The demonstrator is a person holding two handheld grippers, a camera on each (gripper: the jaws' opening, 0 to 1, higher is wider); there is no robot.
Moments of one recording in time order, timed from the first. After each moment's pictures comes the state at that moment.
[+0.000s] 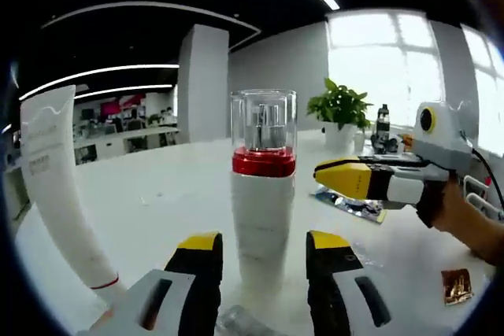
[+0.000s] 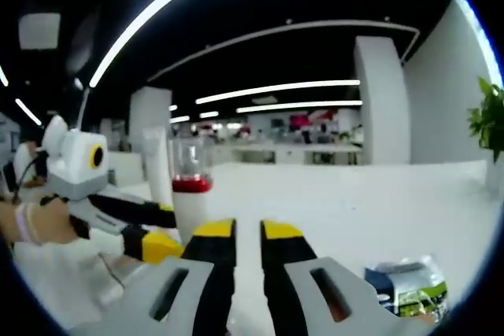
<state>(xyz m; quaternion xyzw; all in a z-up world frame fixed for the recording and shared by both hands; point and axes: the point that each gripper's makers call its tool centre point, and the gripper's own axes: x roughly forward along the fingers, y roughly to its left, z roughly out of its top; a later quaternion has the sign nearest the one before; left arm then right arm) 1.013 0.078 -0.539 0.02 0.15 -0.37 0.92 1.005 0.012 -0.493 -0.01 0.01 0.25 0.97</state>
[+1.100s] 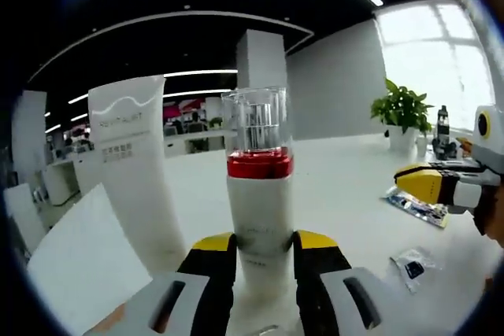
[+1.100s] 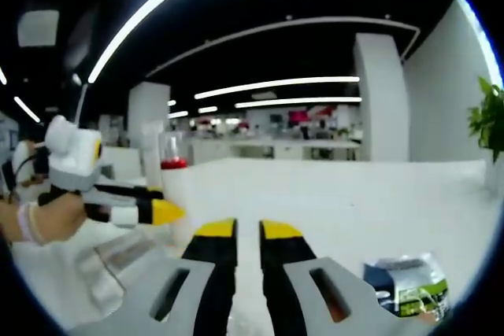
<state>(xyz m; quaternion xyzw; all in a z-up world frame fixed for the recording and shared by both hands) 1.050 0.149 -0.540 0.02 0.13 -0.19 0.97 1.008 0.012 -0.502 -0.02 0.02 0.24 0.97</state>
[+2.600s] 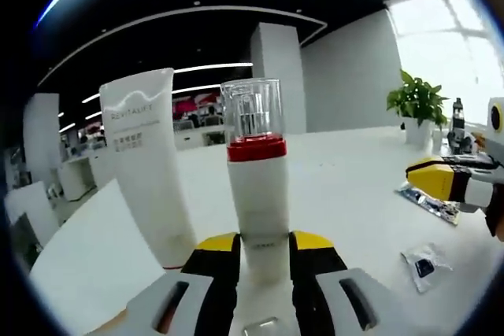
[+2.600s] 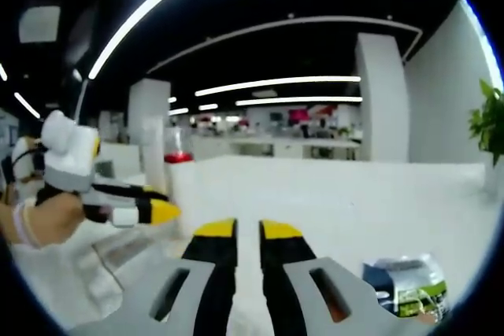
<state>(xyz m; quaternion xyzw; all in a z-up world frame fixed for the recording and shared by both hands) 1.041 0.154 -0.546 0.02 0.14 -0.14 0.98 1.008 0.013 -0.504 -0.03 0.03 0.24 0.97</state>
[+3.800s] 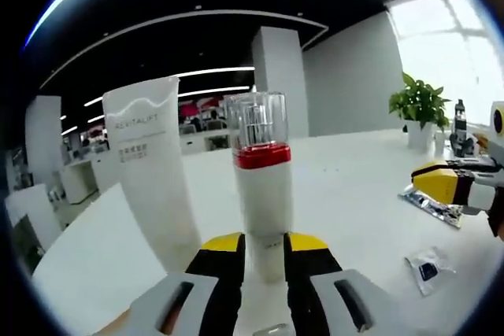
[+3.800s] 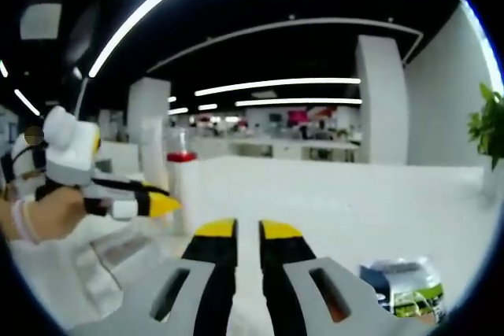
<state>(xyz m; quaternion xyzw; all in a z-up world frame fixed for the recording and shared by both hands) 1.038 0.160 -0.541 0.03 0.13 -0.13 0.98 1.009 0.010 -0.503 -0.04 0.02 0.24 0.97</state>
